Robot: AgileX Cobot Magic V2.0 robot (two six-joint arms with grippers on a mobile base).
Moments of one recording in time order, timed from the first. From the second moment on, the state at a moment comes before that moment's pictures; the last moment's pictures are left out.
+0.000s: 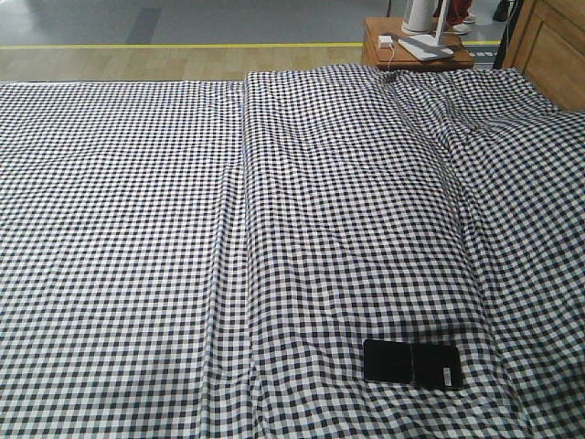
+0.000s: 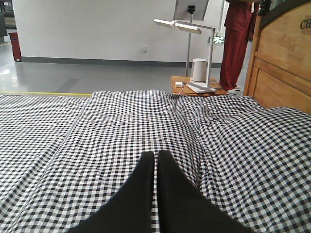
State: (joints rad) left arm 0.04 -0.01 0.03 -0.03 0.18 0.15; right arm 0.01 -0.01 0.03 -0.03 0.11 -0.01
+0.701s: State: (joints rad) left arm 0.04 -0.01 0.03 -0.03 0.18 0.15; right arm 0.01 -0.01 0.03 -0.03 0.11 -0.01
